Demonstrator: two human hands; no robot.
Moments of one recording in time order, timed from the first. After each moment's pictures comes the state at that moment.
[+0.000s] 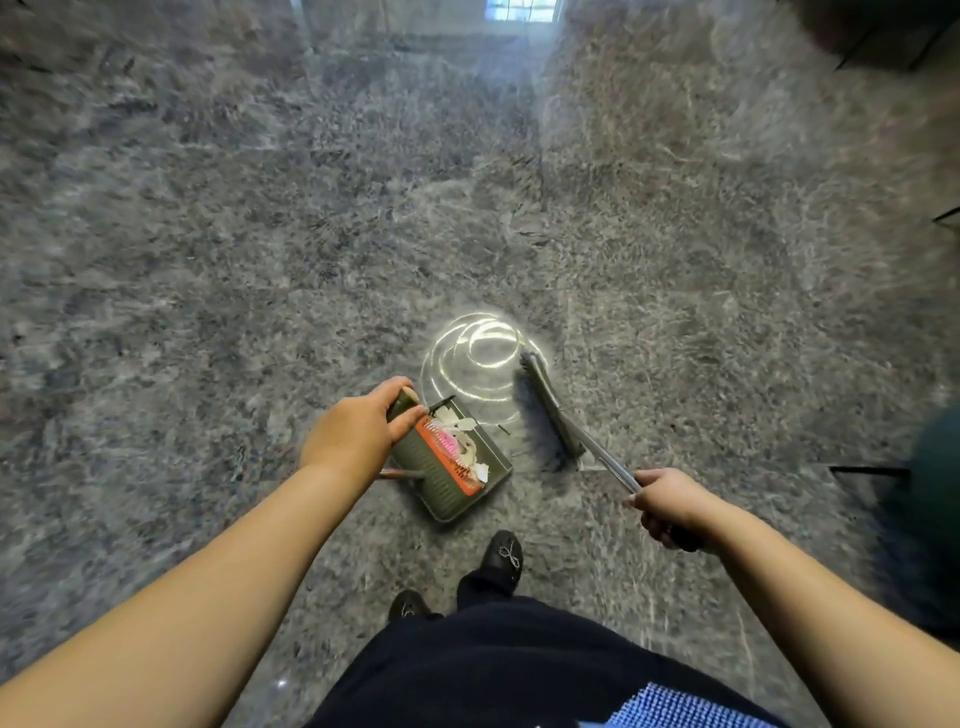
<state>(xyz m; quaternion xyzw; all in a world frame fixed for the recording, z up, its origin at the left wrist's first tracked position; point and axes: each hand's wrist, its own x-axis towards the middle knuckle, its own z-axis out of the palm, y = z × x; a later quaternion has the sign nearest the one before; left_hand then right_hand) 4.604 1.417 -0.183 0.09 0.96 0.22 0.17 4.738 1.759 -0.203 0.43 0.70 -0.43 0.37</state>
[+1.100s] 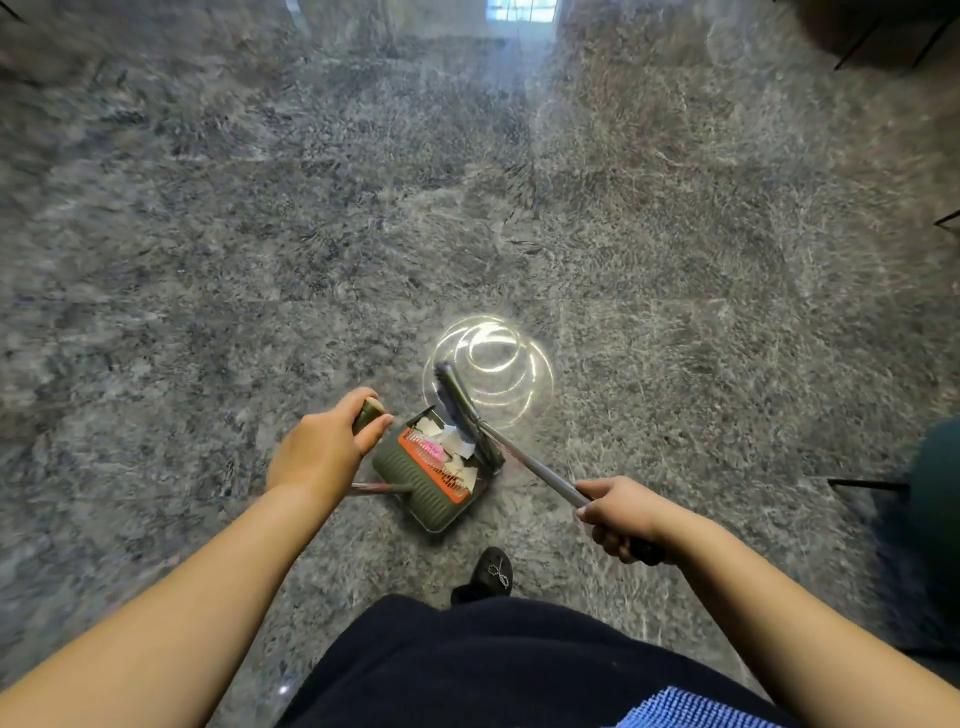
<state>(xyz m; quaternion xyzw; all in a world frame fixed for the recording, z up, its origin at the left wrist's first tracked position) 4.585 1.441 -0.184 0.06 0.96 0.22 0.16 4.705 1.762 -0.183 0.34 0.67 -0.48 0.44</state>
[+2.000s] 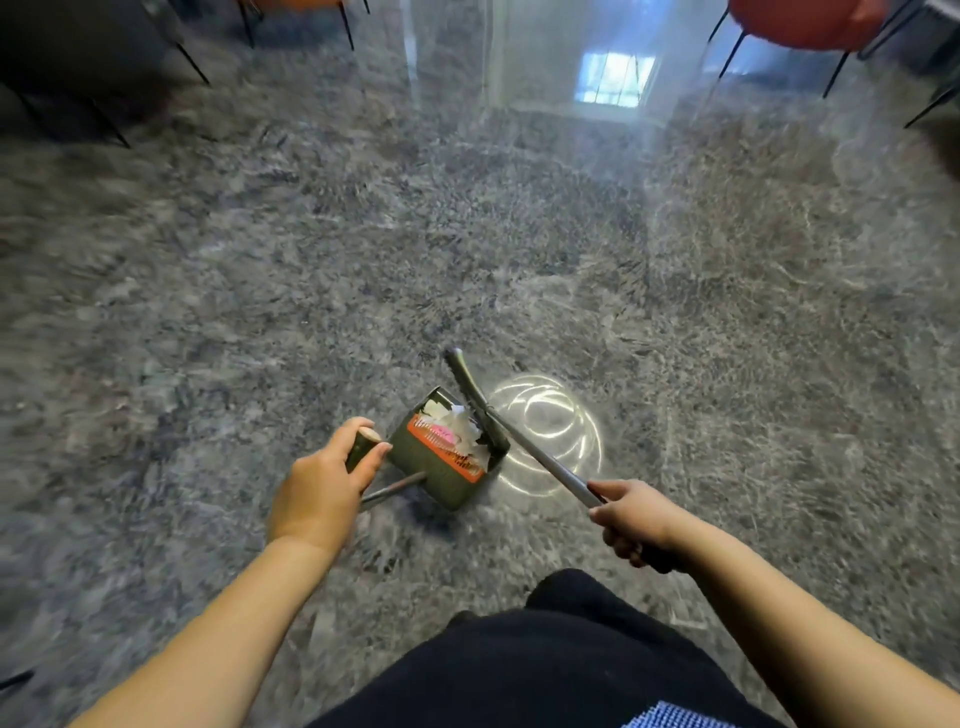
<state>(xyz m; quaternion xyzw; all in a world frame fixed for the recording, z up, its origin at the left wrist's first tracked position) 4.439 1.240 -0.151 -0.07 0.96 0.28 0.04 4.462 1.586 -0.155 0.26 0.73 -0.49 0.41</state>
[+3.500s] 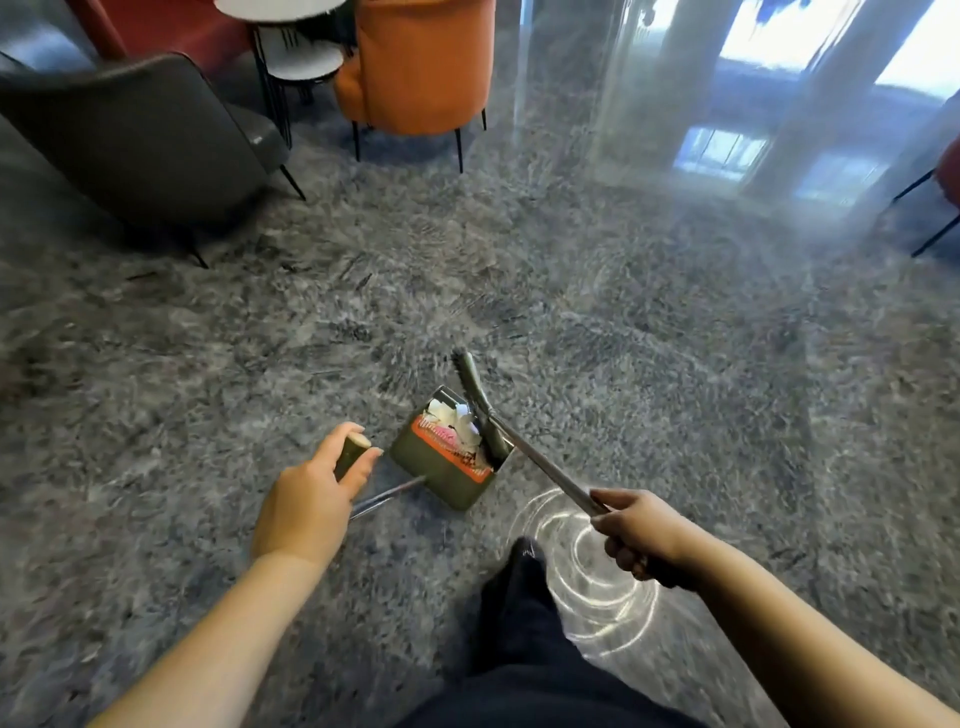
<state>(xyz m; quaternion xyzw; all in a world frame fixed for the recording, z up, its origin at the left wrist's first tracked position) 3.664 1.089 -0.127 -0.18 0.95 0.26 -0.05 3.613 1.434 -0.142 0.17 0.74 -0.50 0.42</state>
